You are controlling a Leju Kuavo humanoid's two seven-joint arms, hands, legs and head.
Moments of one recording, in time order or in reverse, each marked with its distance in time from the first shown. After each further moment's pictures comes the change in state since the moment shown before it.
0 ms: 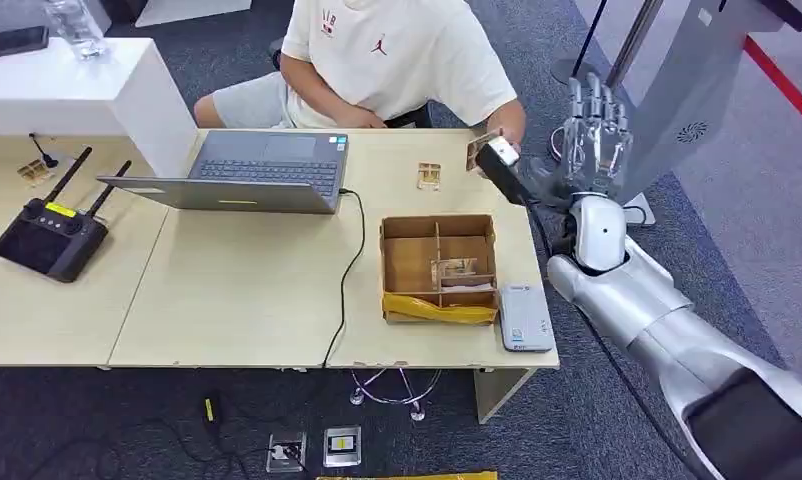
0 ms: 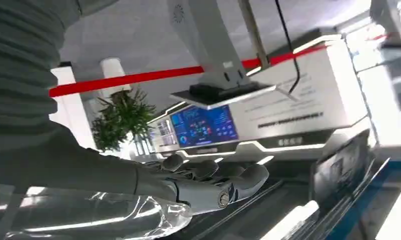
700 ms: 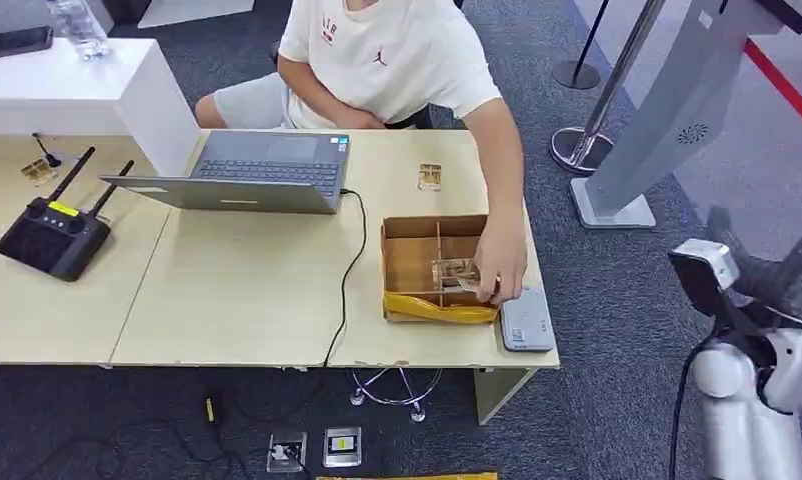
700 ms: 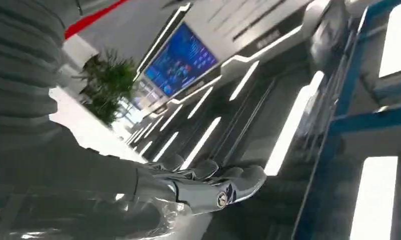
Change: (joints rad) left arm 0.058 -0.015 0.142 0.033 -0.071 0.000 -0.087; right arm 0.677 0.043 -1.224 -0.670 0.057 -0.041 -0.920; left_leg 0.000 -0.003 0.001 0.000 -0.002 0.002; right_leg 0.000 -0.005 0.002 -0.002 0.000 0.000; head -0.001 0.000
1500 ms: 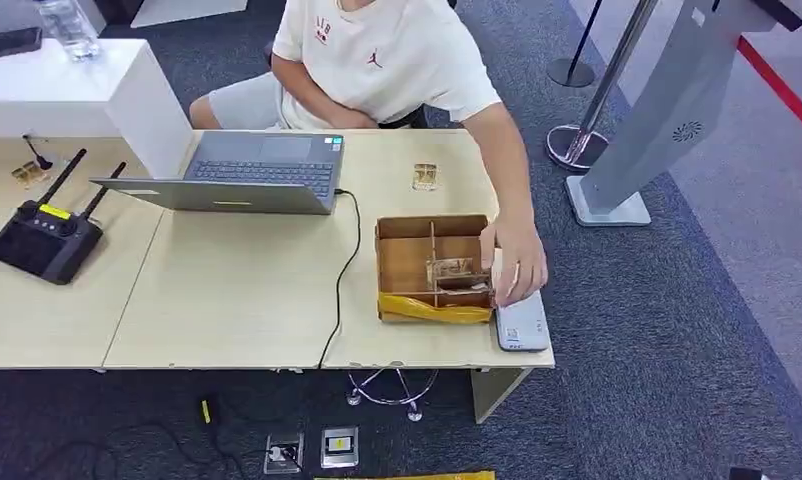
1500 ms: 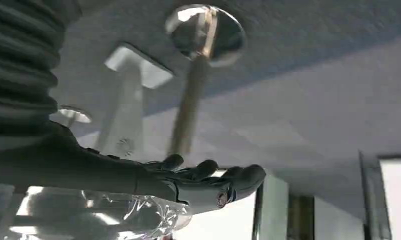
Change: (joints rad) left arm 0.009 -0.015 0.229 0.002 -0.141 0.000 0.056; right arm 0.171 0.238 -1.010 0.829 0.531 0.001 0.432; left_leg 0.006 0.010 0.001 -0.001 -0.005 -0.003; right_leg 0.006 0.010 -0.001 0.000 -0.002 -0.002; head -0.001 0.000
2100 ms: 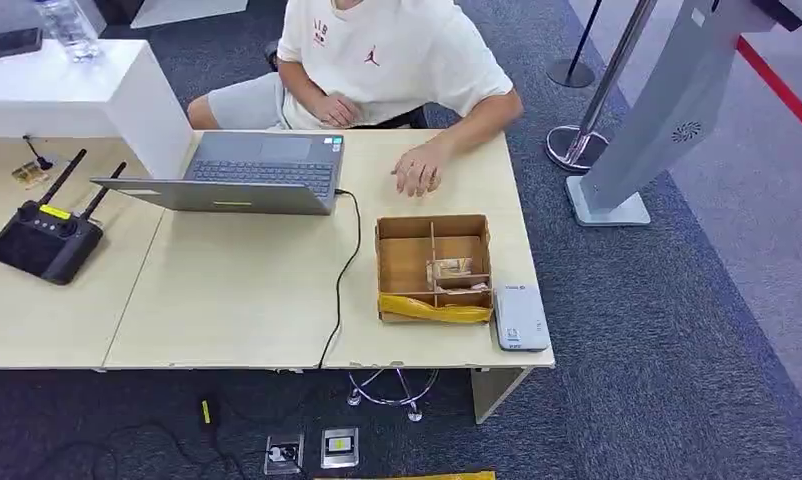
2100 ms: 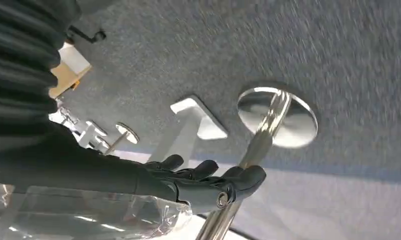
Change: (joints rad) left arm 0.002 0.009 0.008 0.000 -0.005 0.000 0.042; right arm 0.010 -0.010 -0.049 0.389 0.037 0.030 0.084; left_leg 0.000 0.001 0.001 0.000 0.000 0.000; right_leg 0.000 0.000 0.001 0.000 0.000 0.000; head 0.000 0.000
